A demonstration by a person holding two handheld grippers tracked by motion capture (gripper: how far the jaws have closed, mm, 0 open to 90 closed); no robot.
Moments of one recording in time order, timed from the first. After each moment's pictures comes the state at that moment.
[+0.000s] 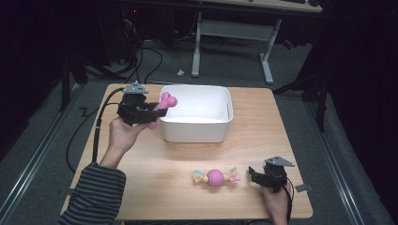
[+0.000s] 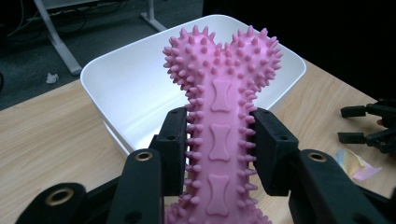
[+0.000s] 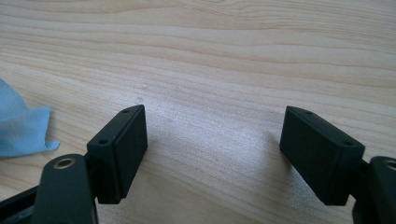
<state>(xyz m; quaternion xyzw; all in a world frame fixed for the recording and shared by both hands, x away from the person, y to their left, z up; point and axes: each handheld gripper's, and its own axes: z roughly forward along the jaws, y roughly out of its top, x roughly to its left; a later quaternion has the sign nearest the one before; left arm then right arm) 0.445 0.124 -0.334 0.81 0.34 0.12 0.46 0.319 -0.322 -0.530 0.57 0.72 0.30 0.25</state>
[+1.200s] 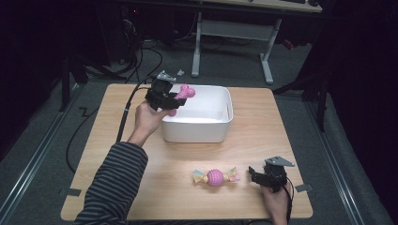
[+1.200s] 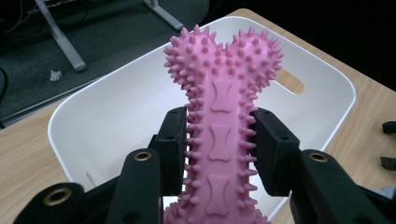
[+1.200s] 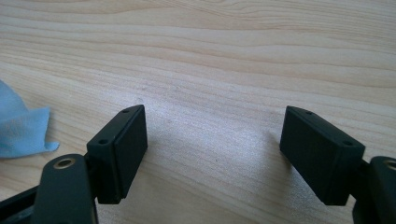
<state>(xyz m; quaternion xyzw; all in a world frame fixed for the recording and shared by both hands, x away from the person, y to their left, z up) 0.504 0.061 -0.348 0.83 0.34 0.13 0.42 0.319 -0.322 -0.531 0.57 0.72 0.30 0.25</state>
